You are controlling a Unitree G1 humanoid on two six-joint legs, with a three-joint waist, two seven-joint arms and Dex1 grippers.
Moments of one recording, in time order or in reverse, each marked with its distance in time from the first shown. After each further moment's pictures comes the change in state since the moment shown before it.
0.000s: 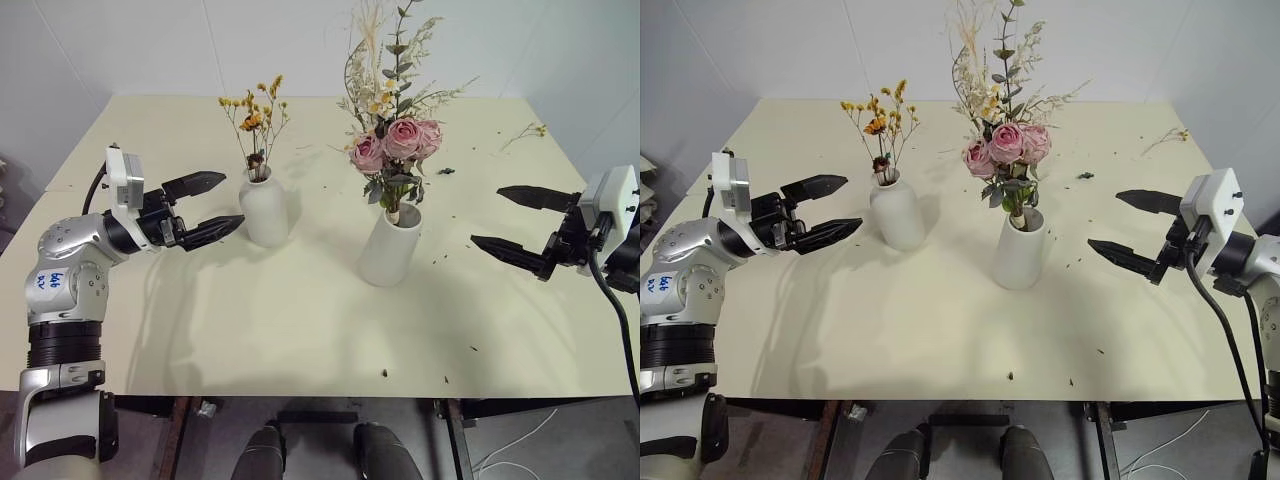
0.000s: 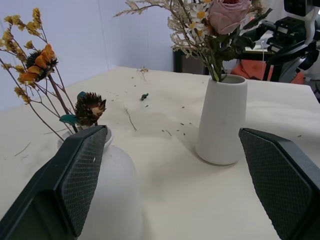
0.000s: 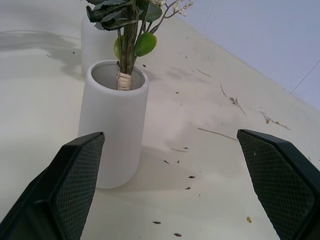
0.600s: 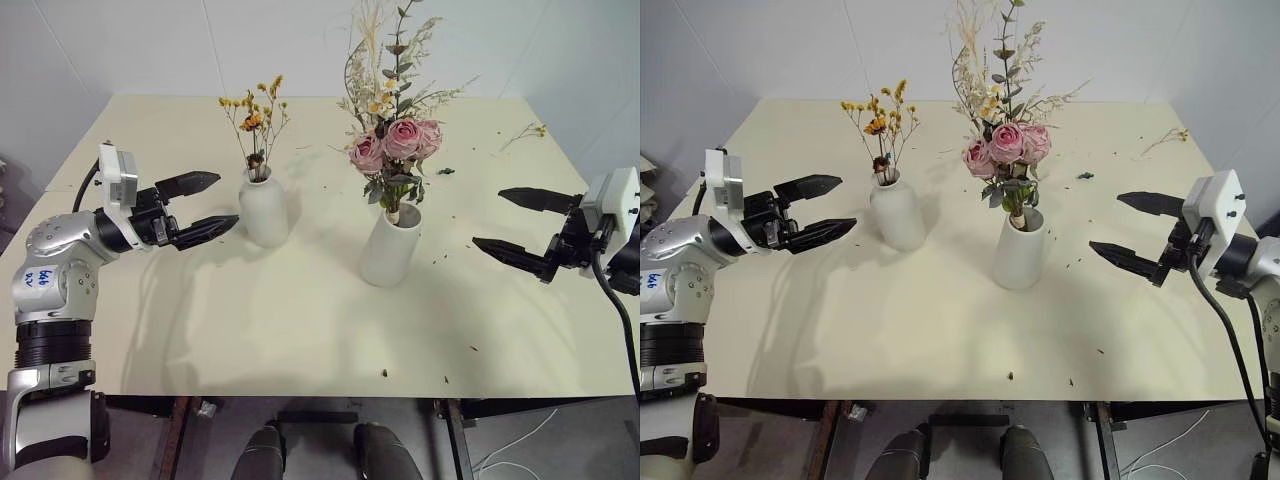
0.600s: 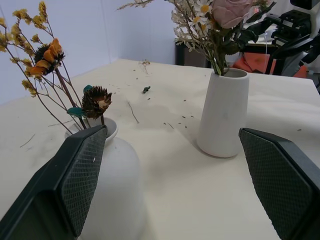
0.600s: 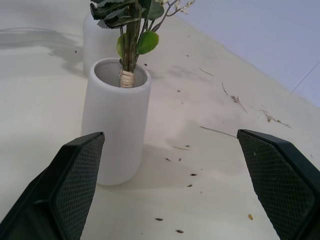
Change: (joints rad) left arm 0.007 0.027 0.001 -0.004 0.000 0.024 0.001; right arm 0.002 0.000 -0.007 0.000 0.000 0.001 0.013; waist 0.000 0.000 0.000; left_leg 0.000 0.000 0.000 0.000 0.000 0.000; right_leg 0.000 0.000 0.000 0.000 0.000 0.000
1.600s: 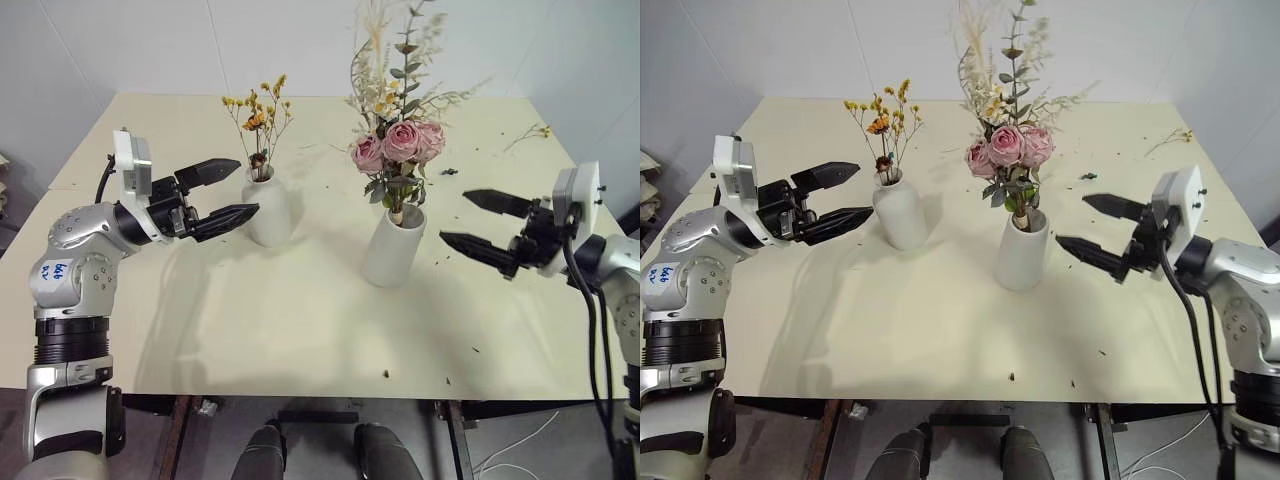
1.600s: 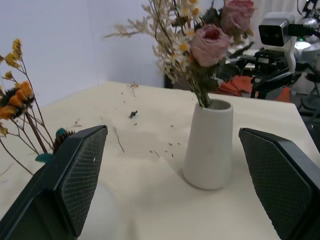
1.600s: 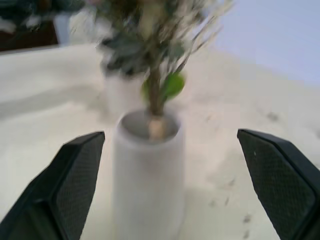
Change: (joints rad) left arm -0.031 -0.021 -0.013 -0.079 -0.045 0.083 0.013; right arm 0.010 0.043 0.028 -0.122 0.108 0.208 -0.047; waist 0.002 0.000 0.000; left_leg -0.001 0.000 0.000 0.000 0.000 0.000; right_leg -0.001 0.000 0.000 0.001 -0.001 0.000
